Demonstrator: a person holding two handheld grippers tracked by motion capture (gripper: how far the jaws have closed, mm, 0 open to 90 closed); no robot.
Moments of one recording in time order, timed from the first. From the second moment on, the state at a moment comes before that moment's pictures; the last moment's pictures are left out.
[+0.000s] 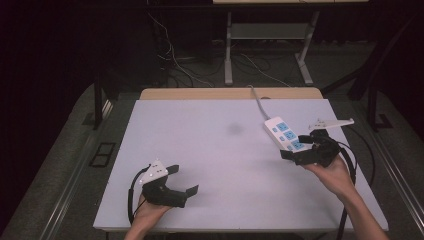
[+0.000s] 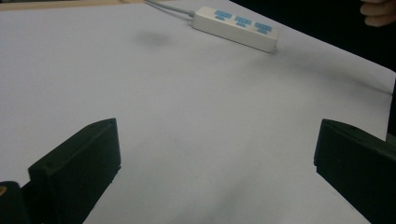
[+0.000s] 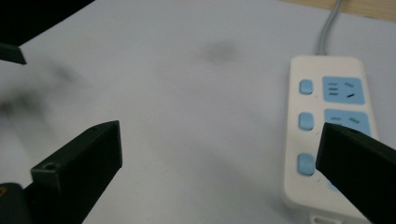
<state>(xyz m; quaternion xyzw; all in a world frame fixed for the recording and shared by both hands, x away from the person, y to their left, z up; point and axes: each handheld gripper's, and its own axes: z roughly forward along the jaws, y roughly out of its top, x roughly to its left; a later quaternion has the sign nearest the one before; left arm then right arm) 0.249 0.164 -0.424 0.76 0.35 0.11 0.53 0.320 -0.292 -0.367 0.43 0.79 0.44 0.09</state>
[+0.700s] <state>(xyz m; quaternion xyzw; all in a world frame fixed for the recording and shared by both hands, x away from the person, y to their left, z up) 0.249 0.165 -0.424 0.76 0.35 0.12 0.53 0.248 -0.300 -0.410 0.43 0.77 0.47 0.07</state>
